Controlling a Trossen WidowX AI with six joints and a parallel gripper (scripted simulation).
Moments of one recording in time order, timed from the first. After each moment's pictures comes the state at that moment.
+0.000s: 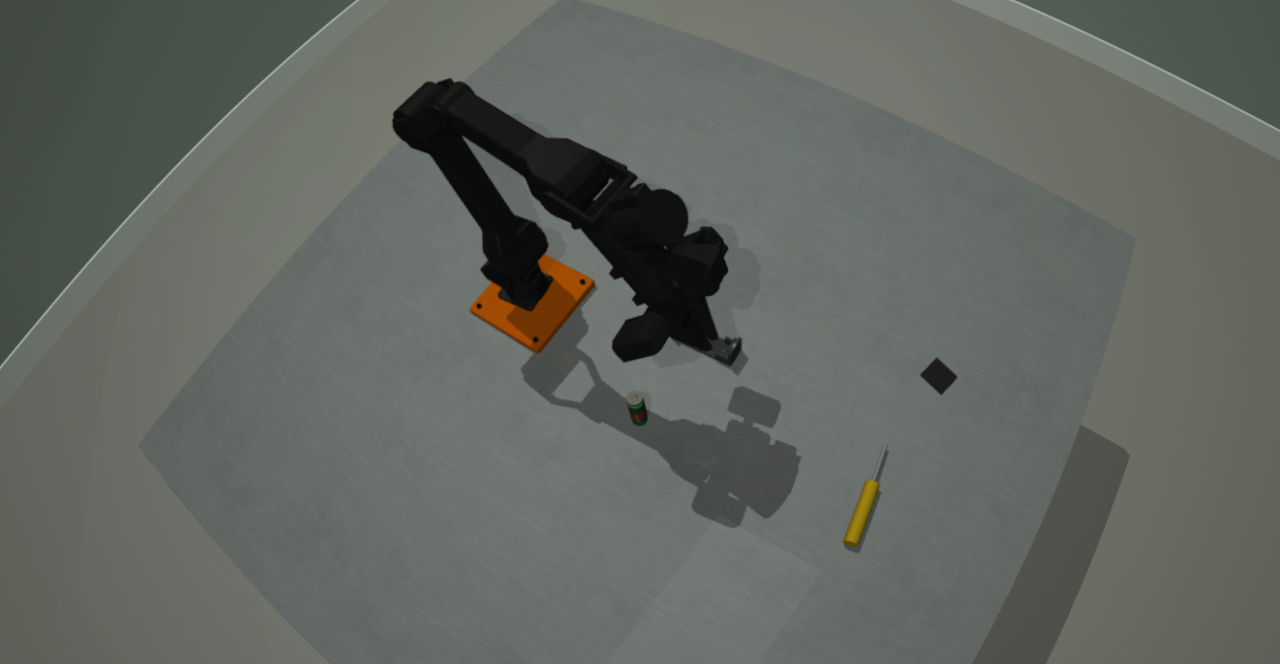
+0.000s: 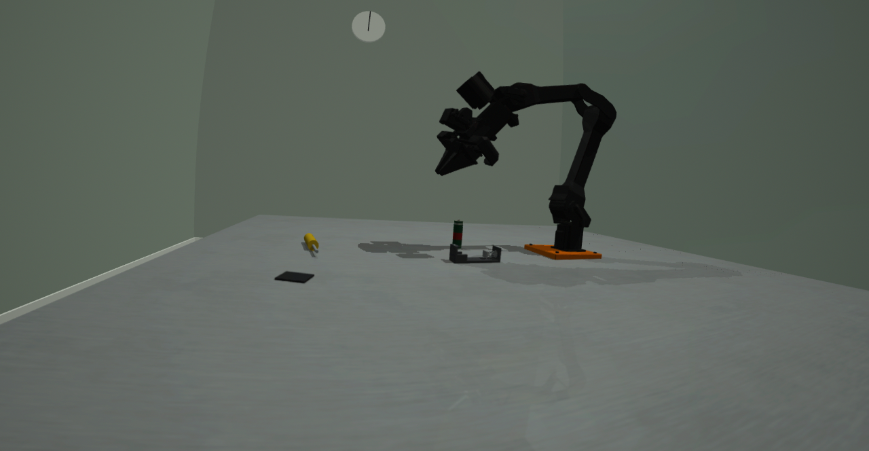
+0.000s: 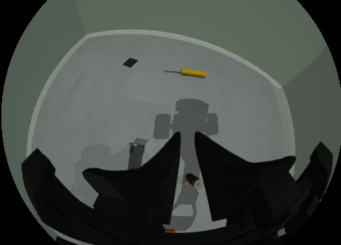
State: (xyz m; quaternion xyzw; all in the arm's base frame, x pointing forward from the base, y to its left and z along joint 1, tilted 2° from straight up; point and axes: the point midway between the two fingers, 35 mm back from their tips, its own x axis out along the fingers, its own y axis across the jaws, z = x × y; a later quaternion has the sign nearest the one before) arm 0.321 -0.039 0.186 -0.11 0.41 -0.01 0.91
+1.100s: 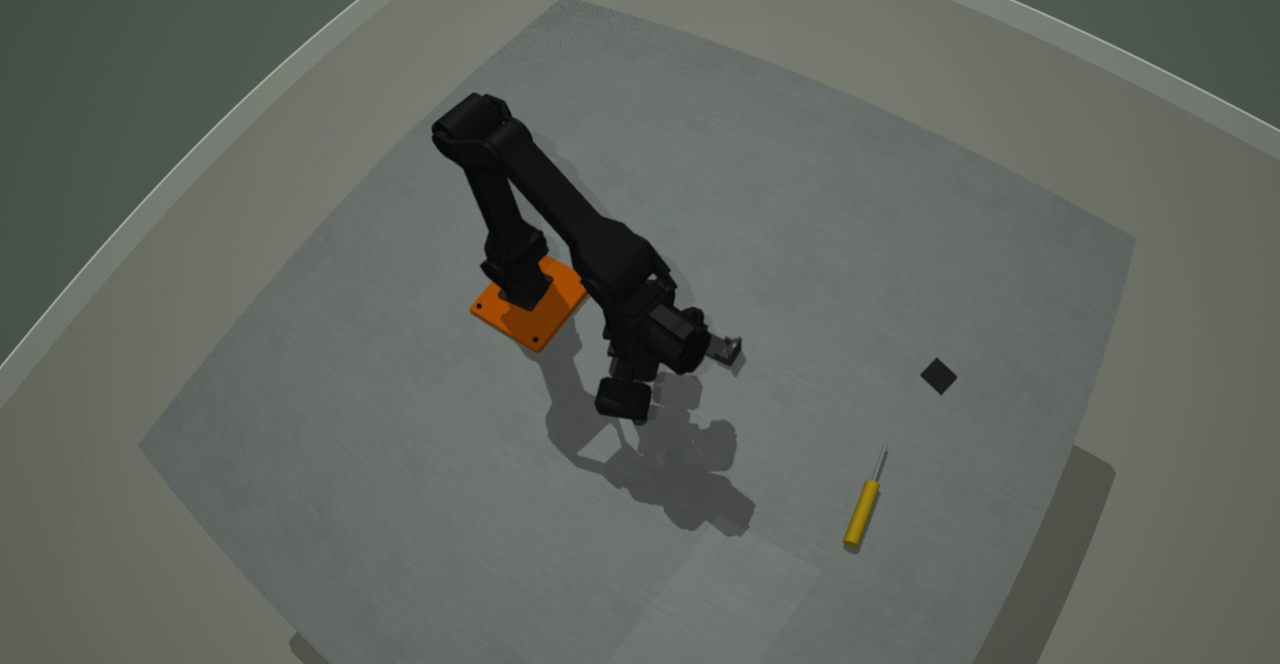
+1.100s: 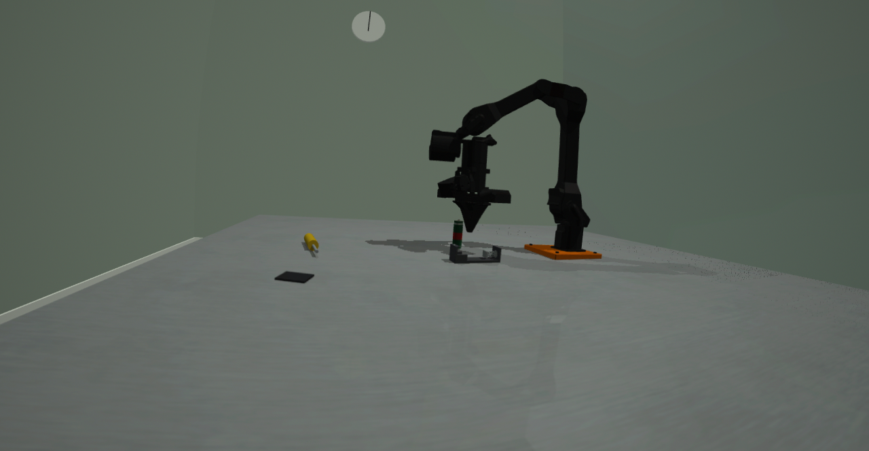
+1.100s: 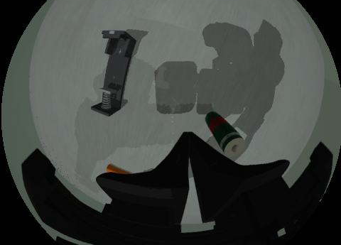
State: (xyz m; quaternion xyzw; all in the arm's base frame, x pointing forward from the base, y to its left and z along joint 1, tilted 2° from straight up) arm 0.249 -0.067 0.069 -0.11 0.70 0.10 0.70
